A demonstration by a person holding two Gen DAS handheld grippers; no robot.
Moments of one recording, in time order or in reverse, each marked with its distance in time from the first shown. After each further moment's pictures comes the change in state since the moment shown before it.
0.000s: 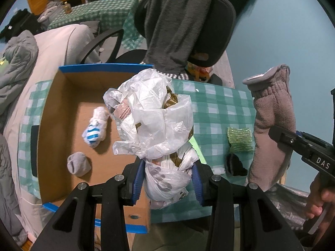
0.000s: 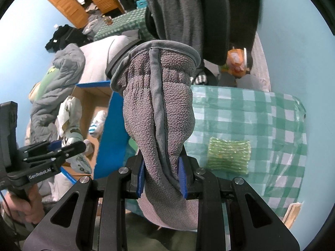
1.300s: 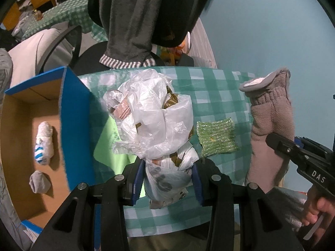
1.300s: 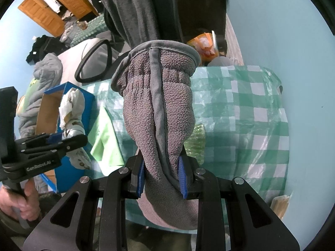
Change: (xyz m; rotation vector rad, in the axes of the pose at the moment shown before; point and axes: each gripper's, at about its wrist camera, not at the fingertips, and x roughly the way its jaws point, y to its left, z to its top) left arm 0.076 -0.103 0.022 0.134 0.105 -0.036; right arm -0.012 -0.096 -0.032 0.132 0.018 -0.075
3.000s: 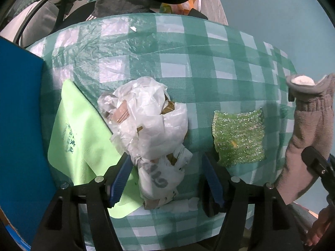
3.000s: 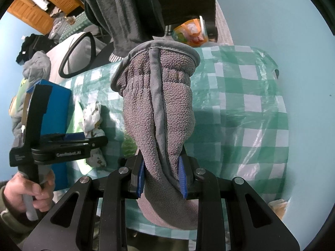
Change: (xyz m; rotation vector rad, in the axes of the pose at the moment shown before) left arm 0.129 -0.015 0.020 -0.059 0.237 0.003; right arm 0.033 -0.044 -0.005 0.053 0.071 -0.036
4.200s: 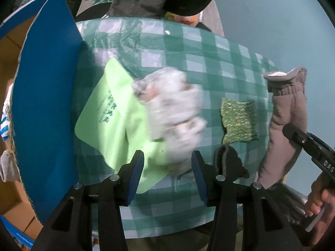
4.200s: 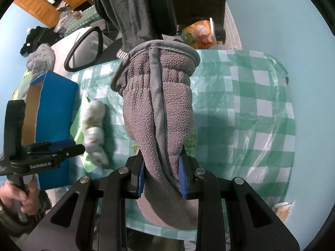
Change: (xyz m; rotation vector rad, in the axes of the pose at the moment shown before) left arm -0.035 0.057 -0.043 -0.048 -0.063 -0.093; right arm 0.006 0.025 0.003 -0.058 0.008 0.004
